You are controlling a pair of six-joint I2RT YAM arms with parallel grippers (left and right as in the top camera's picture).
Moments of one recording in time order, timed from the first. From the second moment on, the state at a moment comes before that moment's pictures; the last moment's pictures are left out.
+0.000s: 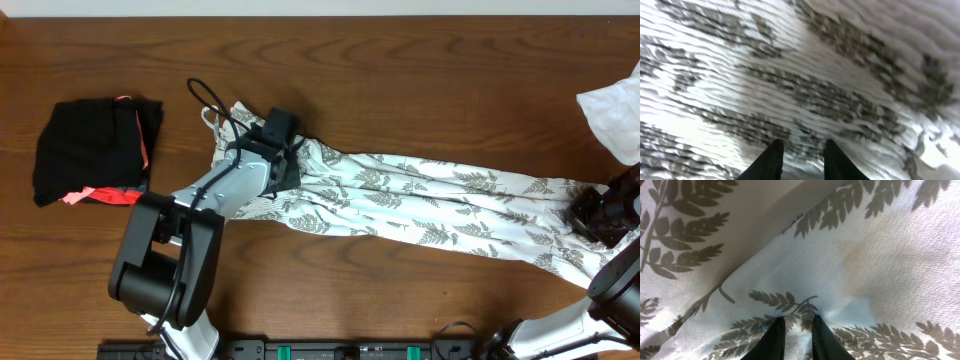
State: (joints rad) left arm -0.36 1.85 1.07 -0.54 -0.09 -0.53; right arm -0.71 1.83 1.08 -0.75 -0.08 0.15
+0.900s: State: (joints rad) left arm -0.39 1.68 1.12 -0.53 -0.04 -0.49; right arm -0.66 1.83 1.08 -0.74 -0.06 0.15
